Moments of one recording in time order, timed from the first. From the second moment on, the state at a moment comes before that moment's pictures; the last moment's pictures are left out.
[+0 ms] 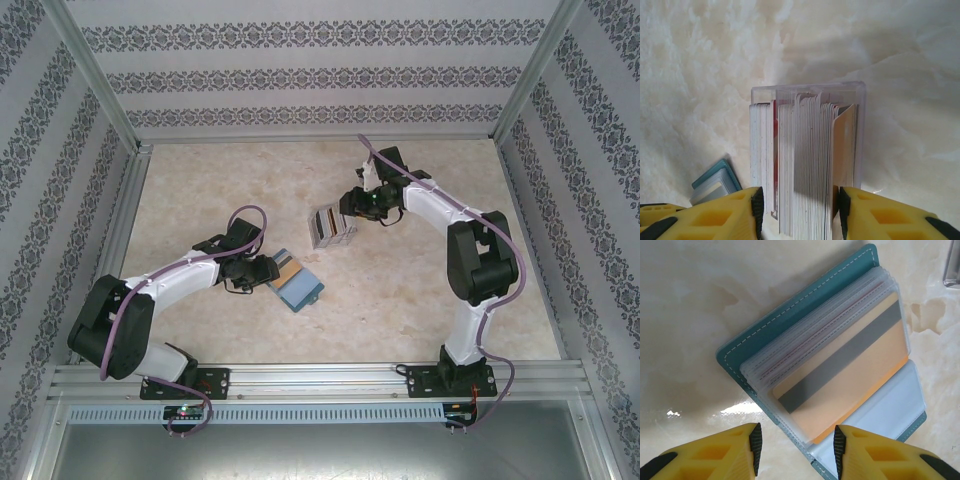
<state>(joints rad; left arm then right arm) -0.44 1.44 0.75 -0.47 0.21 -0.77 0.30 1.90 1.41 -0.57 -0.51 0.38</state>
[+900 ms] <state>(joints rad) -0.41 1.45 0.73 -0.46 0.18 -0.77 0.26 1.88 1.41 -0.58 -0.48 0.37</state>
